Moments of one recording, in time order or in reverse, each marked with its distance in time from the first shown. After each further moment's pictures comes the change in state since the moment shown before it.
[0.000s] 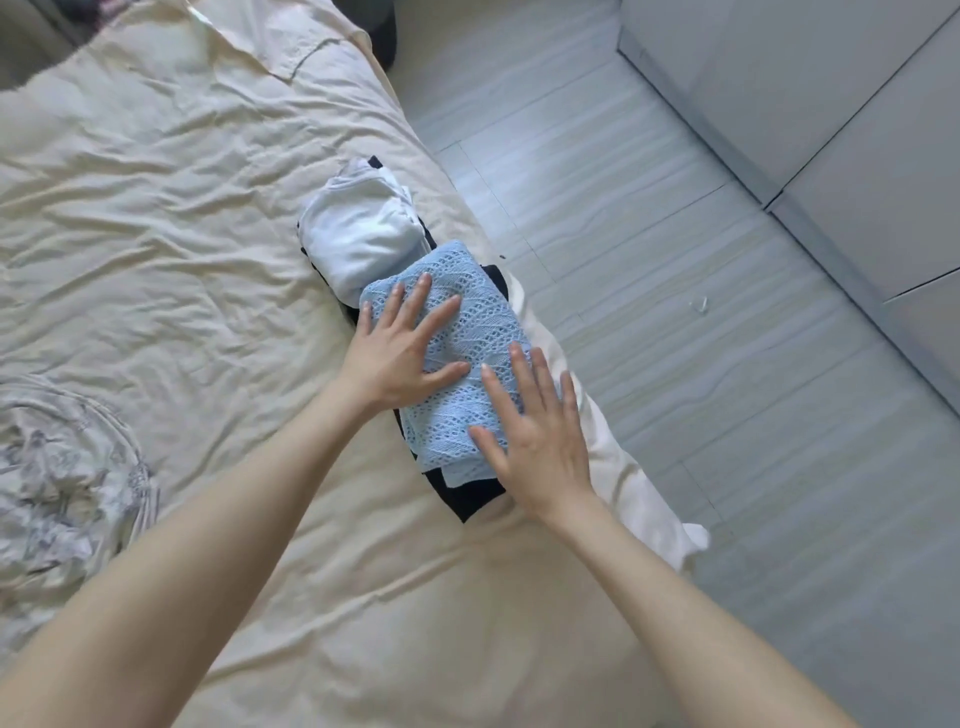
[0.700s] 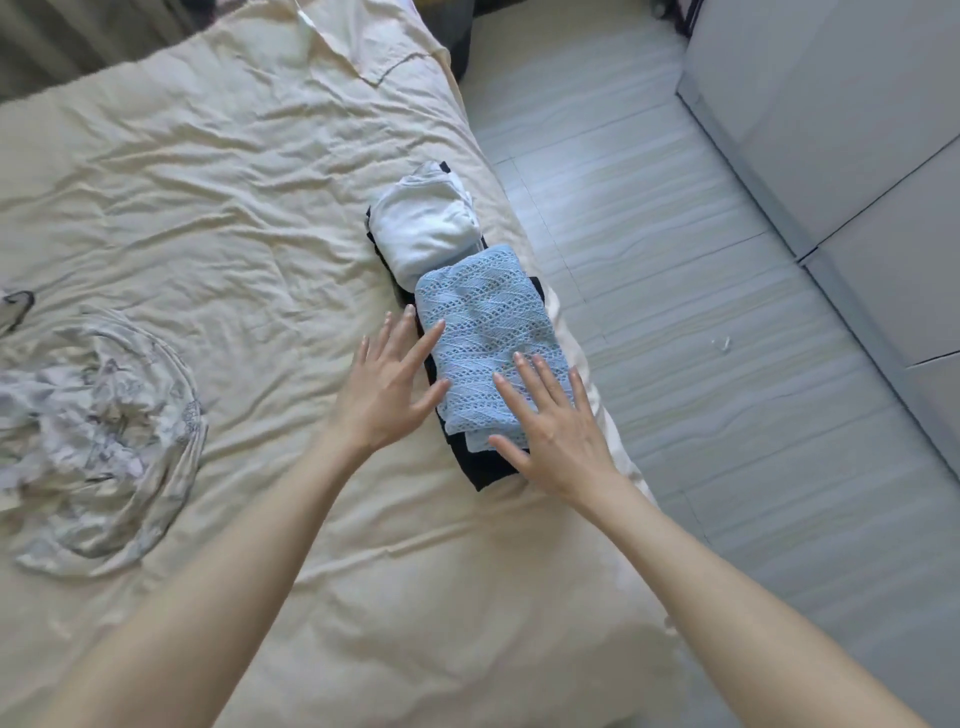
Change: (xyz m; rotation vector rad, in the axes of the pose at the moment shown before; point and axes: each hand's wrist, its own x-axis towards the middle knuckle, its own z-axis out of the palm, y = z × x) left_hand -0.102 0.003 -0.003 -0.172 0.206 -0.188; right_hand -0.003 -0.012 -0.036 -0.133 -0.327 -0.230
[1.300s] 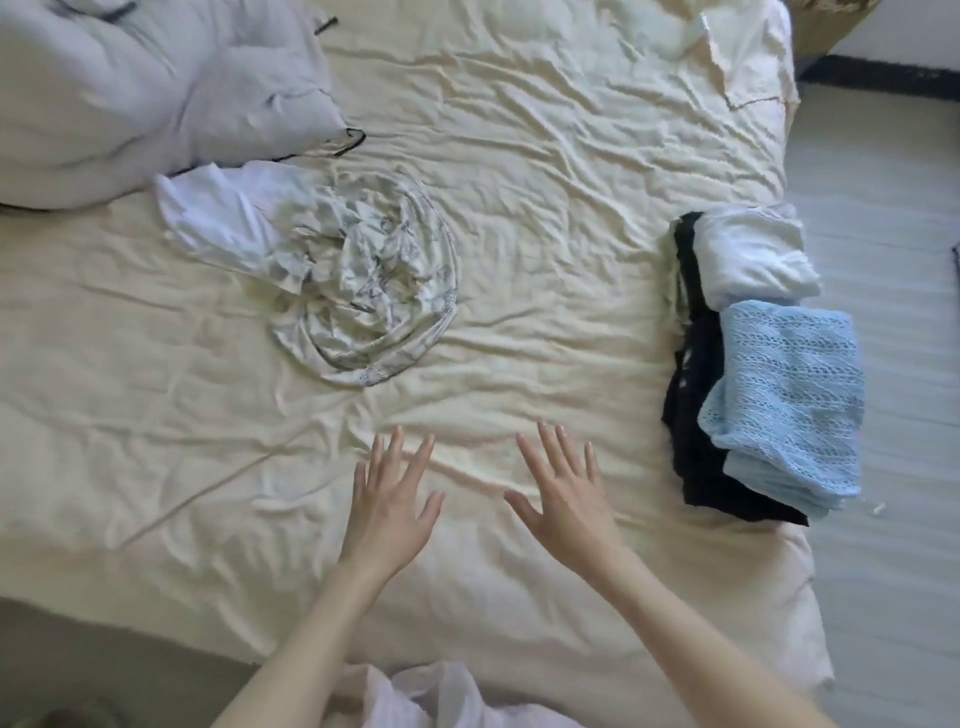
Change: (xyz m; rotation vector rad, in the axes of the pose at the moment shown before) left_hand -0.334 -0.133 0.032 -0.314 0.028 -0.748; right_hand -0.028 -0.250 0.106 -0.083 -0.344 -0.314
